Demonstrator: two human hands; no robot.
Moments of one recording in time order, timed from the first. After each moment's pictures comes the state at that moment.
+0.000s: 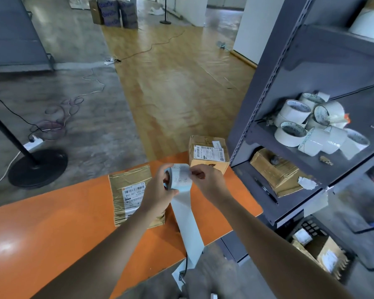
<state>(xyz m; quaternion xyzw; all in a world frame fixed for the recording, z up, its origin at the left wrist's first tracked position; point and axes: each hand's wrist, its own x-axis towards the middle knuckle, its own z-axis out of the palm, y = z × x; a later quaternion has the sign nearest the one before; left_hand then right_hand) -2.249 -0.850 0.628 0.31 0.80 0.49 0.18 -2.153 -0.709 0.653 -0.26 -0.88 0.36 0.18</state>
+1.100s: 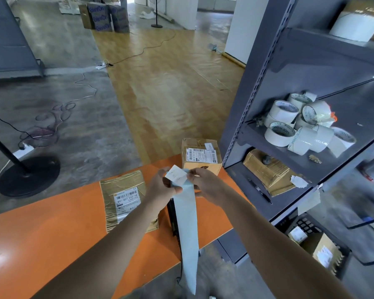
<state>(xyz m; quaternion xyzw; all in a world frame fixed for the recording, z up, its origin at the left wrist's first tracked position) -2.246 -0.818 0.635 0.21 0.77 0.53 0.28 -2.153 -0.689 0.664 -0.35 -0.67 0.65 0.00</state>
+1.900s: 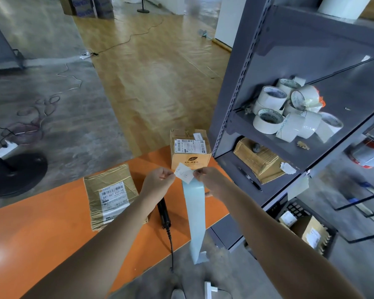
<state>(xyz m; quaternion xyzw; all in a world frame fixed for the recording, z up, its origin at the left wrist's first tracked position) -2.226 -0.797 0.635 0.23 0.80 0.48 0.28 -2.121 -0.655 0.644 -0.47 -0.68 0.56 -0.02</state>
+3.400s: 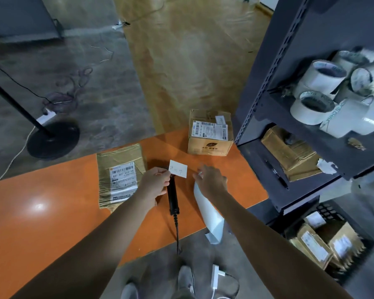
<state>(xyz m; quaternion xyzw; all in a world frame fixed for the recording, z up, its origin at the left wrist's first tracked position) -2.232 -0.806 0.595 -0.03 0.76 0.54 0.36 -2.143 -0.658 0.552 -0.36 -0.89 0.27 -0.04</state>
